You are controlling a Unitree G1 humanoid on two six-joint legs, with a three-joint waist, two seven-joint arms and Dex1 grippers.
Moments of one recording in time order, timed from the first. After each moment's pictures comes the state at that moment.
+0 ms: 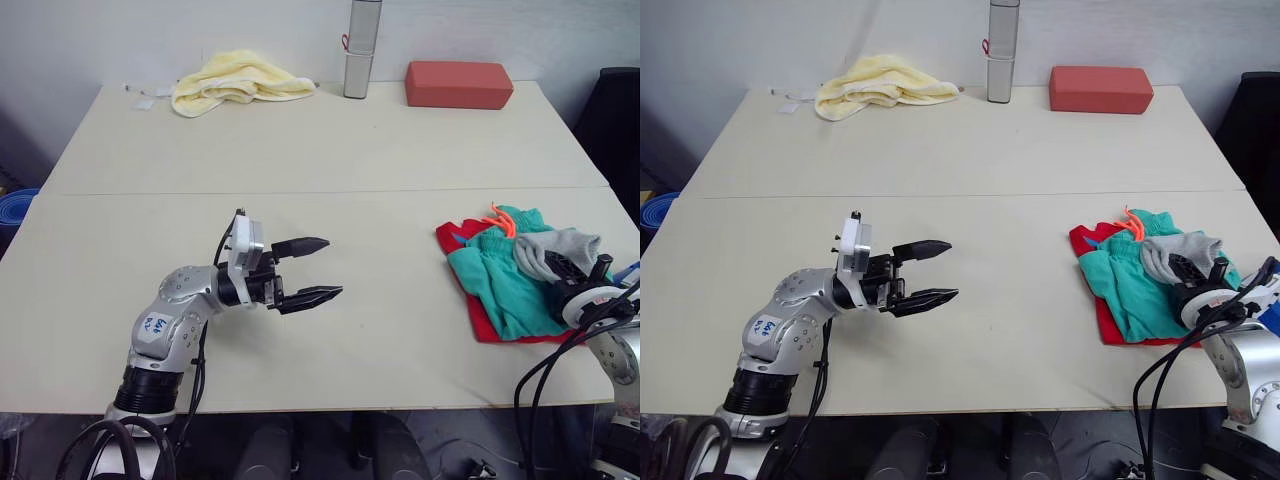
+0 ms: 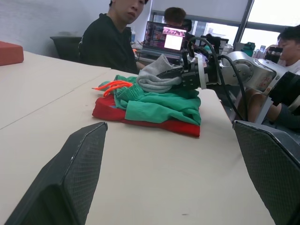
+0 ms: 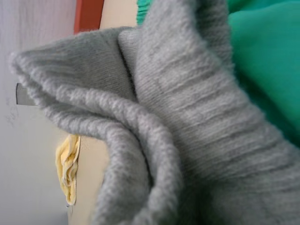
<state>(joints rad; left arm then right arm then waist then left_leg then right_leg) -0.39 0.40 -0.03 -0.14 -0.58 0.37 -1.02 -0.12 -0.48 -0.70 -0.04 1.89 0.64 -0.53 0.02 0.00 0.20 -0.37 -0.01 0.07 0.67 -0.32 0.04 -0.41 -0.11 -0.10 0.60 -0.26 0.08</state>
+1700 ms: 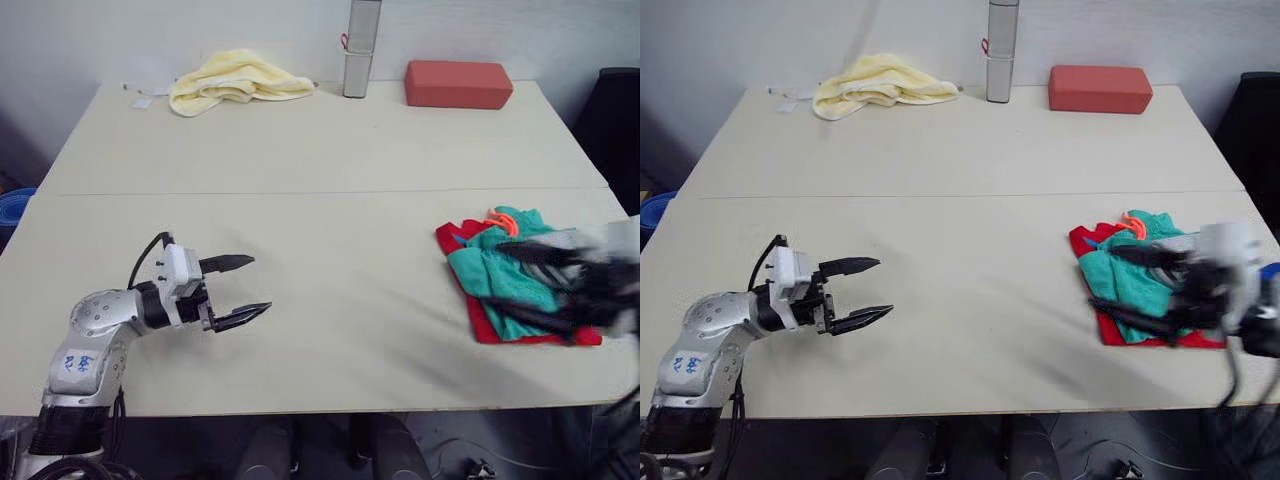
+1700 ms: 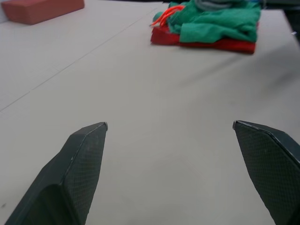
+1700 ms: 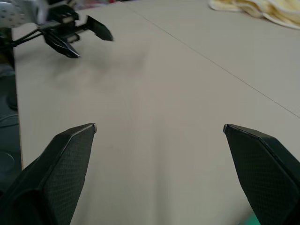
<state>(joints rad) -0.09 0.67 0.16 -0.17 -0.43 0.17 -1.02 -0.05 -0.86 -0.29 -0.34 0.71 0.33 1.16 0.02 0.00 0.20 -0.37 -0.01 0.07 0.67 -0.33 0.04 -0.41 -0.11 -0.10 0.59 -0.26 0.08</state>
